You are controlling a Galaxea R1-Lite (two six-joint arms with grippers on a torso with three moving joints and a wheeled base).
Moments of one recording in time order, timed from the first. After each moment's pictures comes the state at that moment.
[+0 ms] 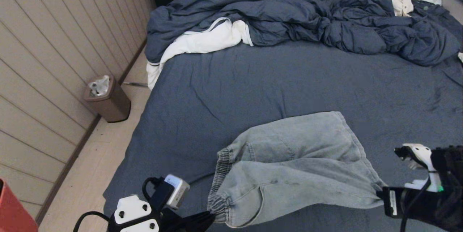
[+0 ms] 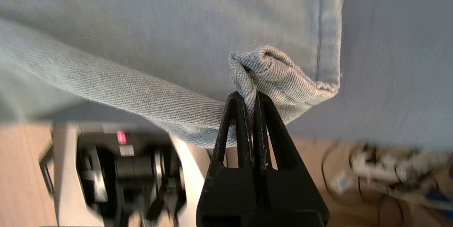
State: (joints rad) left arm -0.99 1.85 -0.16 -1.26 0.12 -0.44; right arm 0.08 1.32 -0.39 -0.15 -0.09 0.13
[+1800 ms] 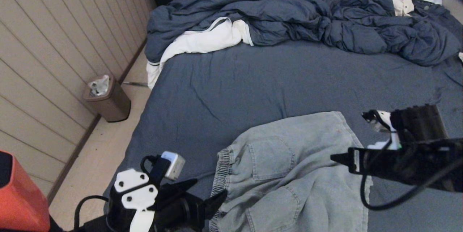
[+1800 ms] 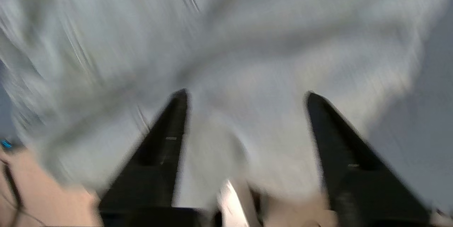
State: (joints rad) left arm -0.85 1.86 -0.28 -1.24 0.09 -0.41; right arm 0.19 1.53 -0.70 -0.14 -0.03 0.25
